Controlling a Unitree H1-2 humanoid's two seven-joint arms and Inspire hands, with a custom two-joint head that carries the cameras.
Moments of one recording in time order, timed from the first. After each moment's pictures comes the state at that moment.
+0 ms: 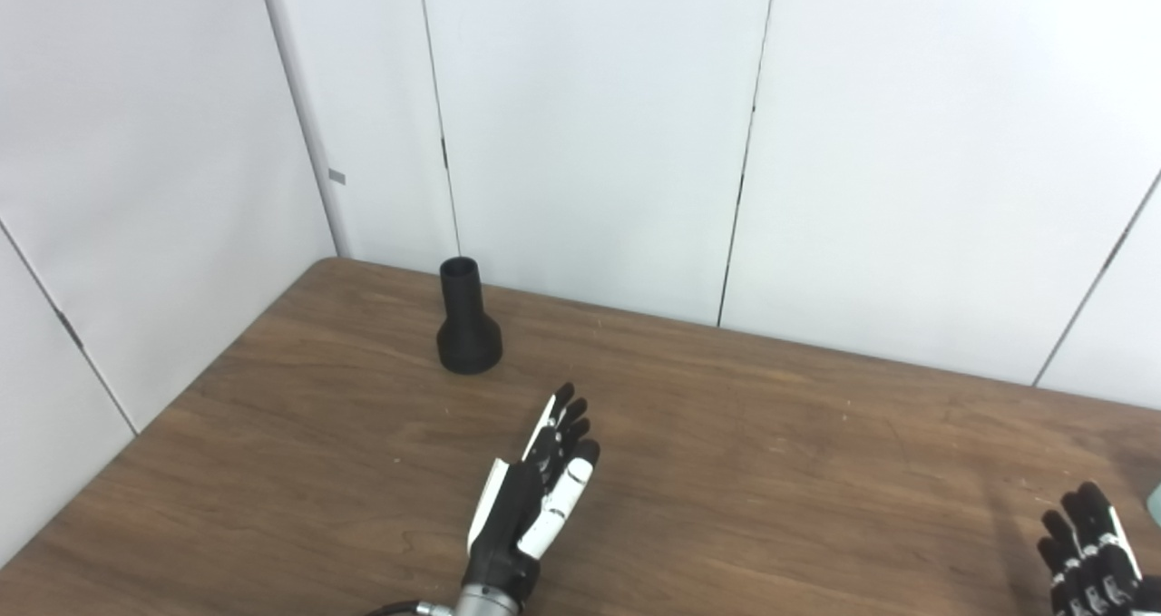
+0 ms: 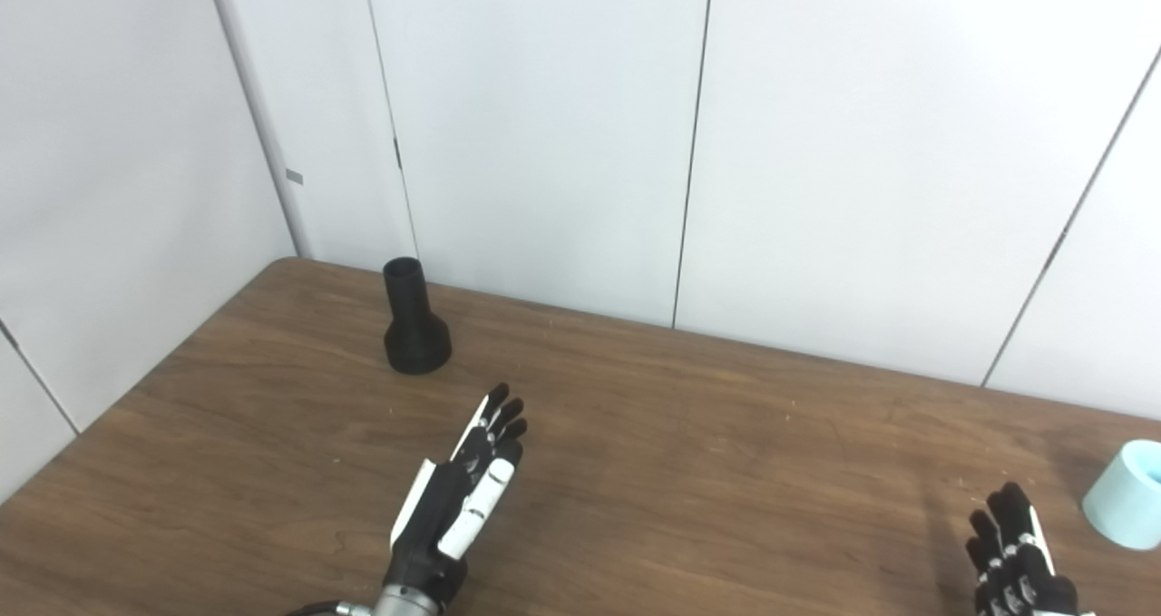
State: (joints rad) left arm 0.06 -0.01 0.01 -0.17 0.05 -0.08 0.03; right arm 0.01 -0.12 -0.10 -0.09 0.23 -0.05 0.10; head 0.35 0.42
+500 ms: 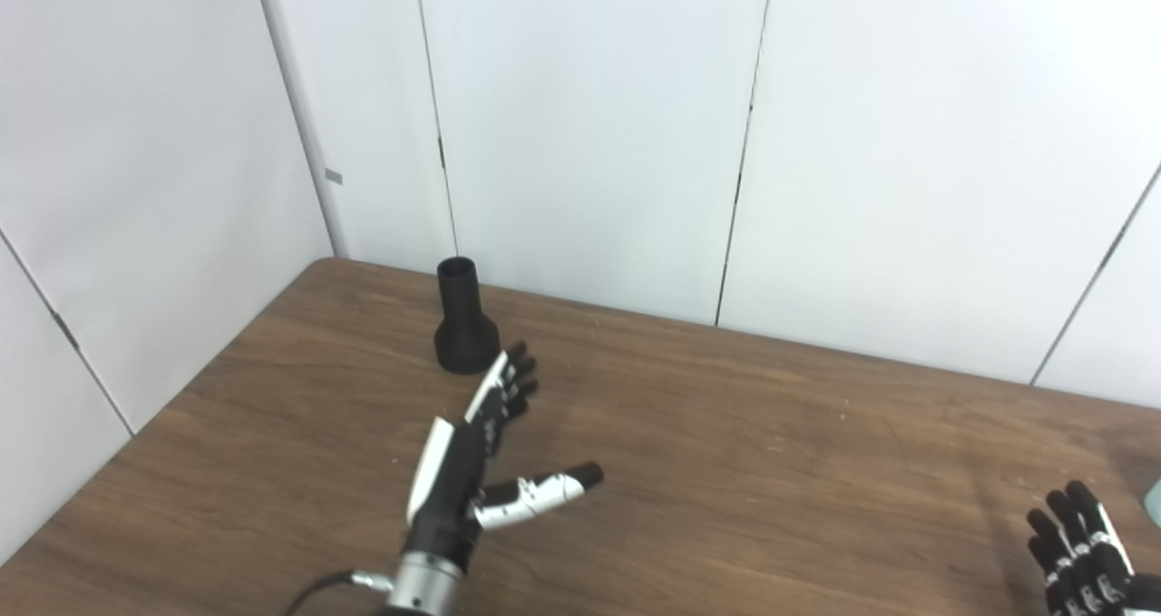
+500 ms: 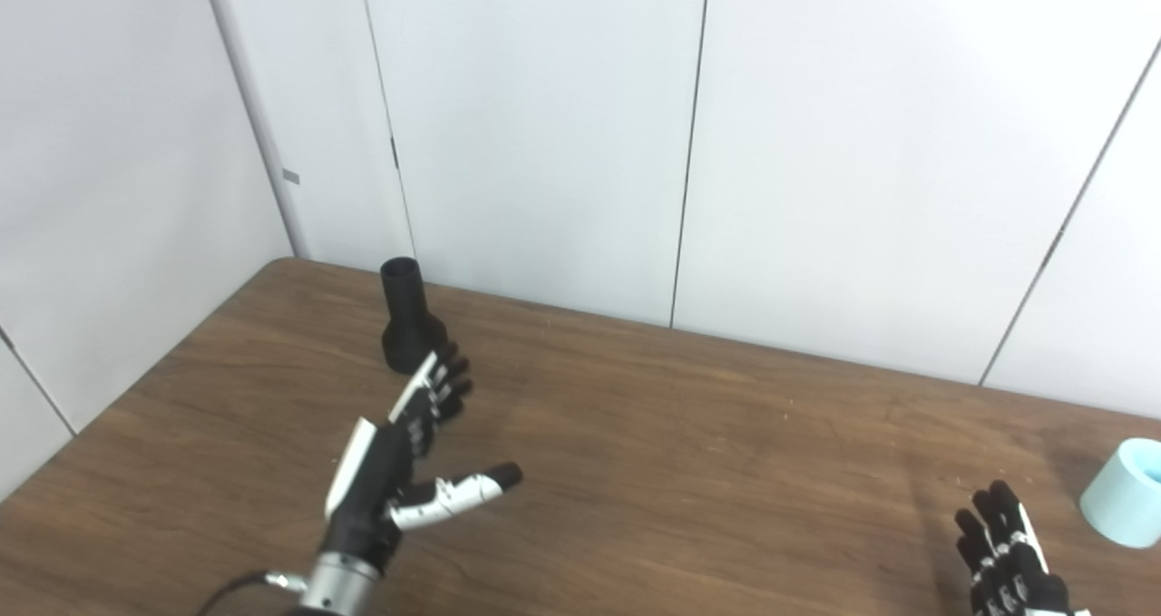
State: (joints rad) left arm 0.05 0.08 0.10 -0.39 0.19 0.05 0.05; right arm 0.01 -0.12 -0.09 -0.09 0.20 -0.05 0.10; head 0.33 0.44
